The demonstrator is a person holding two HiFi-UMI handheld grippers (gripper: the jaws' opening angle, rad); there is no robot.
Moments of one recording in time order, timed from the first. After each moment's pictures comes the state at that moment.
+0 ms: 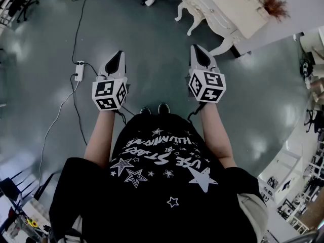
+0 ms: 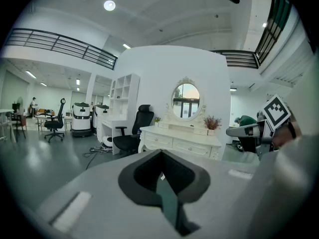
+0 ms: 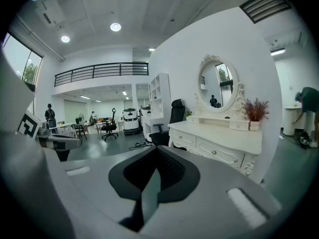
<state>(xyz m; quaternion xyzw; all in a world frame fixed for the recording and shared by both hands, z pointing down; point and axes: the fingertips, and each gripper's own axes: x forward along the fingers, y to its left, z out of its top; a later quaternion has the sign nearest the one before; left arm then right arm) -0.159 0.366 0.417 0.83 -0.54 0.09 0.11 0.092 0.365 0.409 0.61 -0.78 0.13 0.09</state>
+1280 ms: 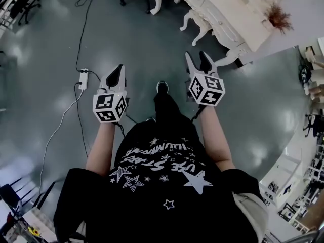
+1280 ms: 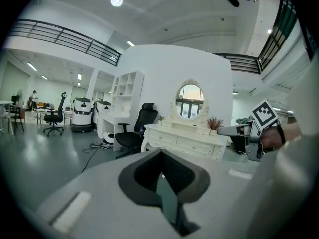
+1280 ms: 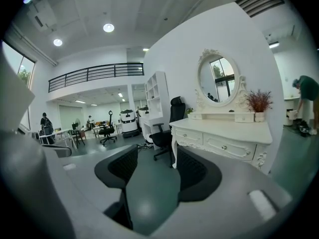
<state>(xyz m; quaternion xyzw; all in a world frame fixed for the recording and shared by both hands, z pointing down) -0.230 0.350 0.442 0.83 -0.53 0.08 0.13 0.035 0.320 0.432 0.62 -0.76 0.16 0.07</state>
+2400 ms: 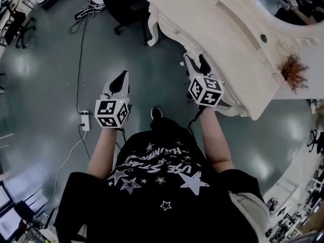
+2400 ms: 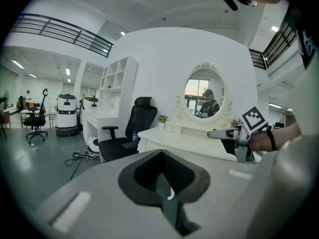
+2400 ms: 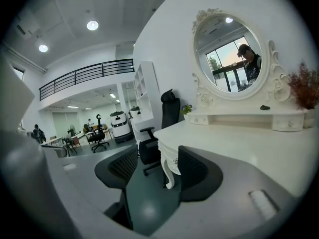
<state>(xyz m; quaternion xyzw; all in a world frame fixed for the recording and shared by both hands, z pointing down) -0.114 -0.062 0.438 0.85 -0.50 0.10 0.14 0.139 -0.108 0.455 0.62 -0.76 0.20 0.05</state>
